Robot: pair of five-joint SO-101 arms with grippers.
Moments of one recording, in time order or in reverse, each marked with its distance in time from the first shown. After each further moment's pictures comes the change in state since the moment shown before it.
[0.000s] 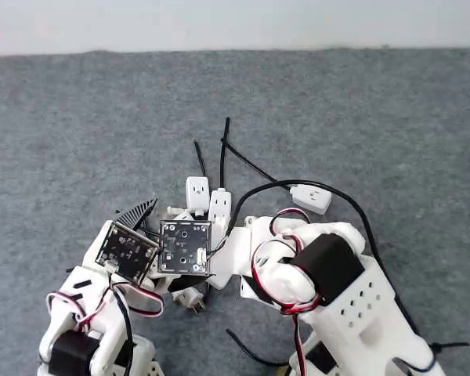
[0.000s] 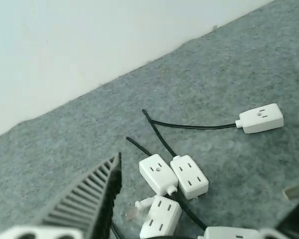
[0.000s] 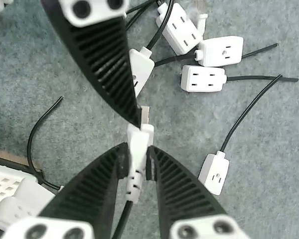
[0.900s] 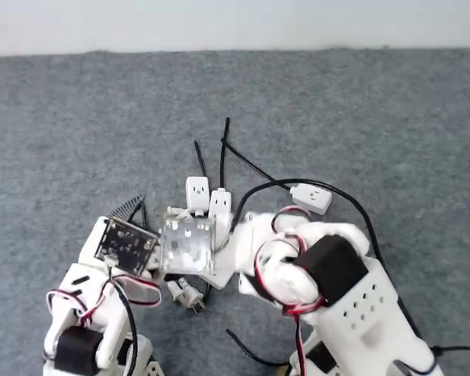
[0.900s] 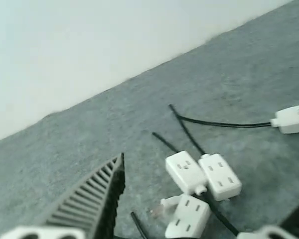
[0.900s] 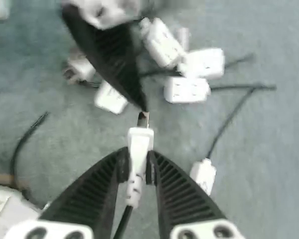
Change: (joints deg) left arm -6.4 0.2 3.3 -4.8 -0.3; right arm 2.8 0.3 -1.0 -2.8 0.1
